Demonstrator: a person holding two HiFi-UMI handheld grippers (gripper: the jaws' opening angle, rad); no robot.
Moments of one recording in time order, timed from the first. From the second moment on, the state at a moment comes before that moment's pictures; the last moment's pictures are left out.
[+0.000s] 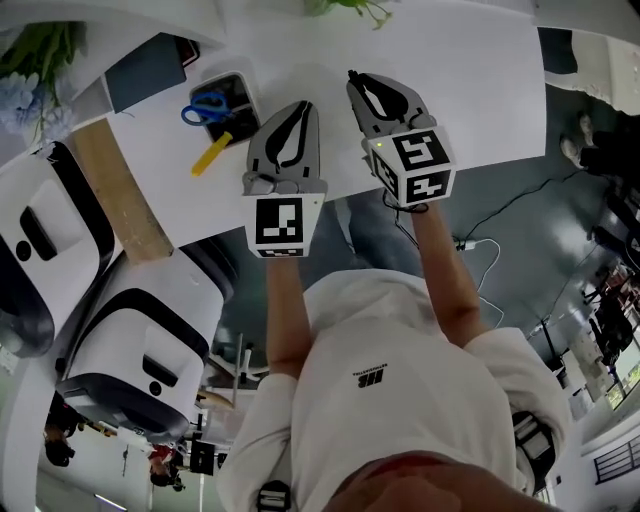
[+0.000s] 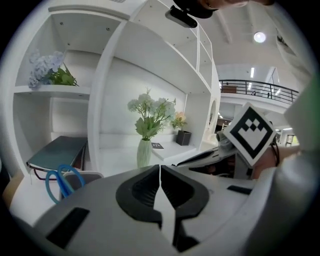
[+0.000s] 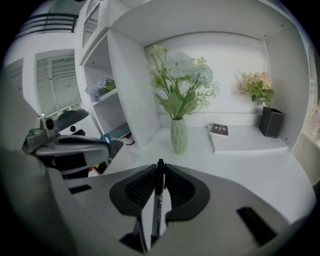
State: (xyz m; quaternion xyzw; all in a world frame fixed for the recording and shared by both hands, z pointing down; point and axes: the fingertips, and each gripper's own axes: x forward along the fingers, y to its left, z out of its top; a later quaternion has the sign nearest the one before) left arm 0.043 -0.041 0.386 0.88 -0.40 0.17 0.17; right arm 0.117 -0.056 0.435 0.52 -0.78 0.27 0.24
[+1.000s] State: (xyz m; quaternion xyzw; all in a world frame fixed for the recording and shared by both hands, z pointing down) left arm -0.109 -0.028 0.367 0.81 -0.54 0.13 0.18; right arm -0.065 -0.093 0.345 0.40 -0.90 0.18 0.04
